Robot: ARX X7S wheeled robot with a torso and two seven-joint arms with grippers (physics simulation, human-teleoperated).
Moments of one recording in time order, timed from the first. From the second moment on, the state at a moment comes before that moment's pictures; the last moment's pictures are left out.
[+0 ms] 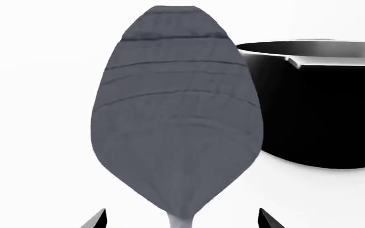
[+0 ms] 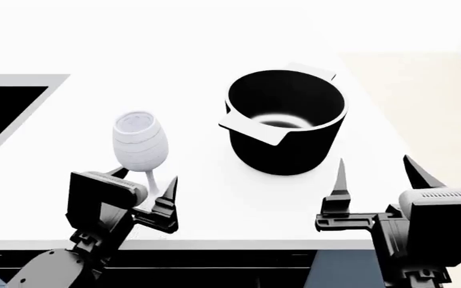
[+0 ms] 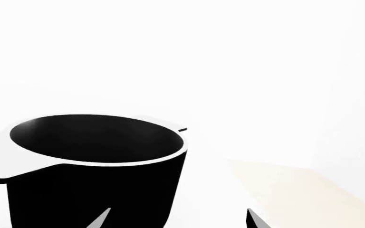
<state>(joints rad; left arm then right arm) -0.25 -0.39 0.08 0.44 -0.46 -0.65 0.06 0.11 0.44 -0.02 -0.91 0.39 0.80 0.40</state>
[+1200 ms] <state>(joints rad) -0.29 -0.38 0.03 0.44 -0.51 -0.65 0.01 0.18 0.44 0.02 -0.97 0.51 0.95 0.46</state>
